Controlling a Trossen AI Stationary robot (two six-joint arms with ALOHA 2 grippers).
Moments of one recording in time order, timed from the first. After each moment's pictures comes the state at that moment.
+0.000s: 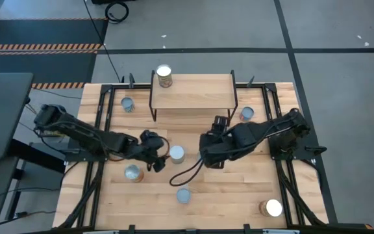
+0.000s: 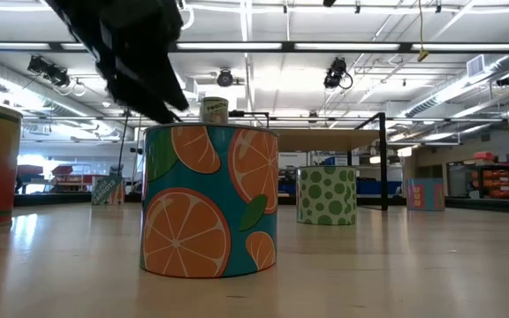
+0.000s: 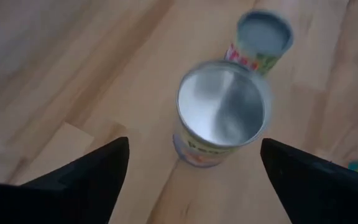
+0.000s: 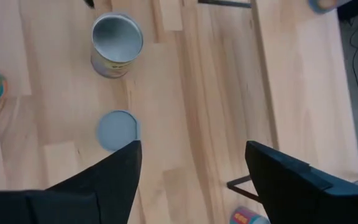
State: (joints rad) left arm -0.31 1.38 0.84 -0.35 -0.46 -0.64; right arm 0.36 1.85 2.08 -1.56 0.53 0.40
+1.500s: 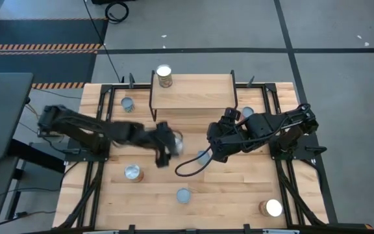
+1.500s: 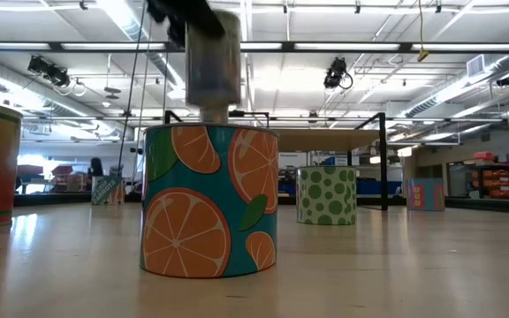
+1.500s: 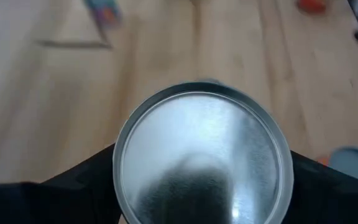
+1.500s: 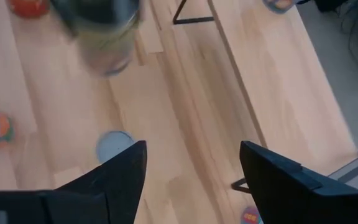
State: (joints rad) left arm -0.14 1.37 1.14 -0.47 -0.22 -0.10; right arm 0.37 1.77 2.08 -1.56 0.59 0.54
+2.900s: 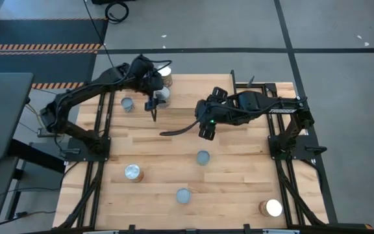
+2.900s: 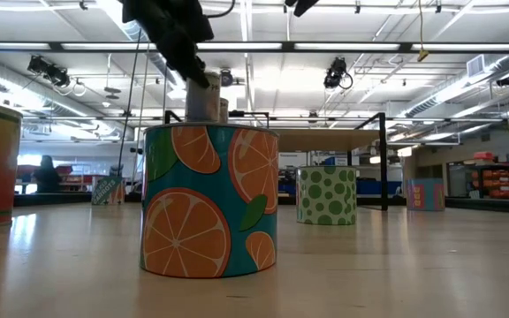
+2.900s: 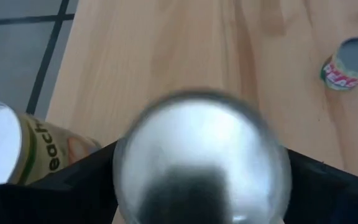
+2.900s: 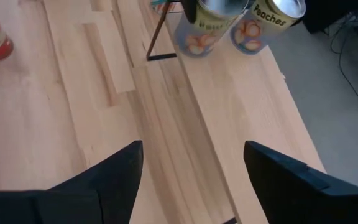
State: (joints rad) left arm 0.61 1.45 1.34 -0.73 0.25 0.54; right arm 0.12 1.77 2.08 -1.33 0.52 0.22
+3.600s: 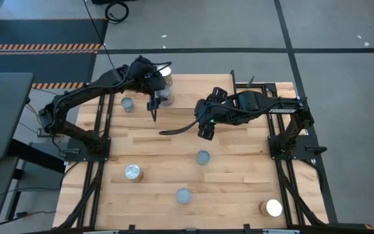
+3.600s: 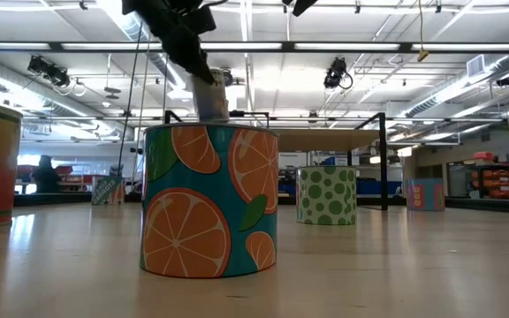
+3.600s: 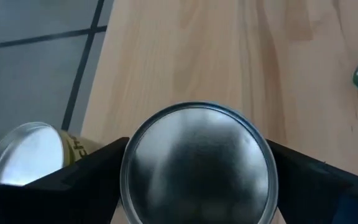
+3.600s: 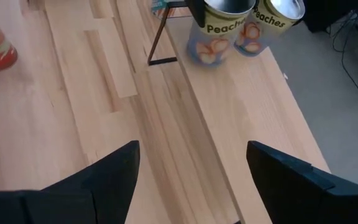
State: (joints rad) left arm 0.56 1.42 1.34 -0.68 0.12 0.54; right arm 0.12 1.77 2.08 -1.32 0.52 0.24
